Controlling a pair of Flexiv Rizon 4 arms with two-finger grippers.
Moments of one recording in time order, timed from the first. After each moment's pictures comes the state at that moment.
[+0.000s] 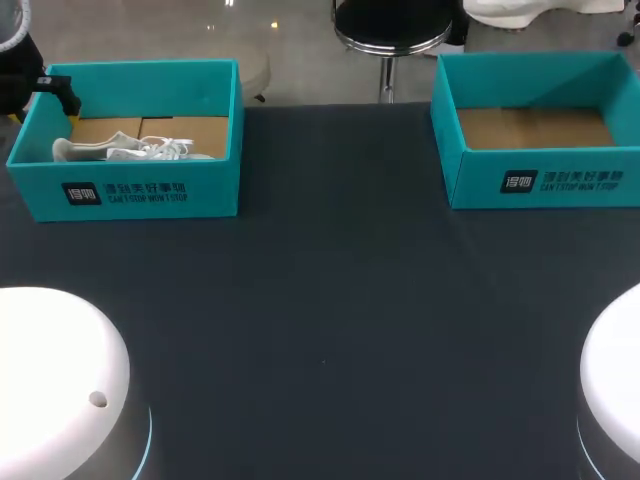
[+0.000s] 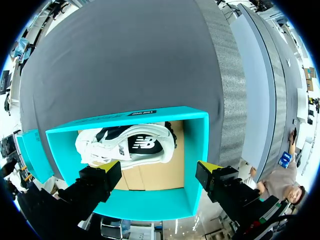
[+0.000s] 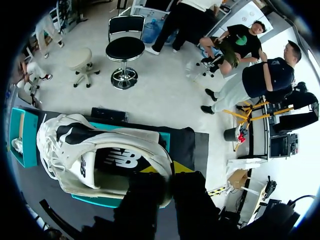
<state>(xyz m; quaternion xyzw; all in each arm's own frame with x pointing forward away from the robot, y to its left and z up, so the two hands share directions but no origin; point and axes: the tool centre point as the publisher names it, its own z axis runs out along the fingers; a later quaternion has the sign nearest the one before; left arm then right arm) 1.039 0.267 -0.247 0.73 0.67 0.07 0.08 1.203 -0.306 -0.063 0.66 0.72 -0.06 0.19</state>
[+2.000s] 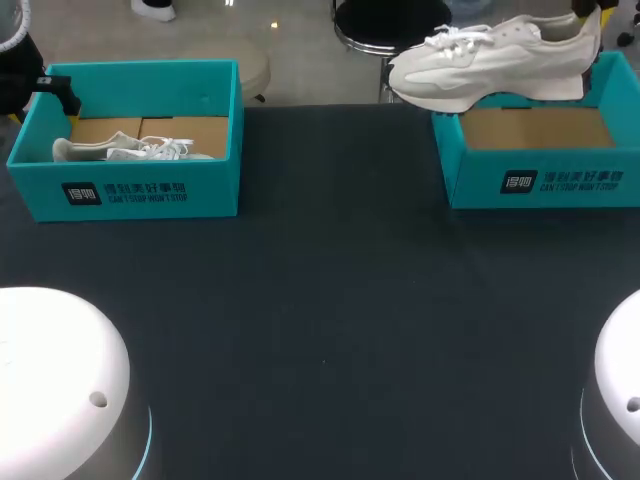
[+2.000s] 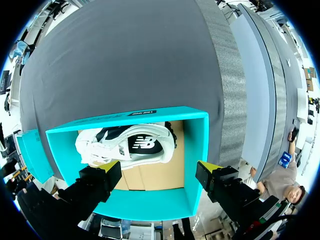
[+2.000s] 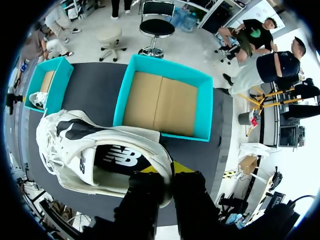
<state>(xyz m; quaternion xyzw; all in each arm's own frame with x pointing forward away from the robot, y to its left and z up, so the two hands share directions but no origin) 1.039 0.267 -0.247 0.73 0.67 0.07 0.08 0.944 -0.152 -0.052 0.64 0.76 -0.06 0.12</state>
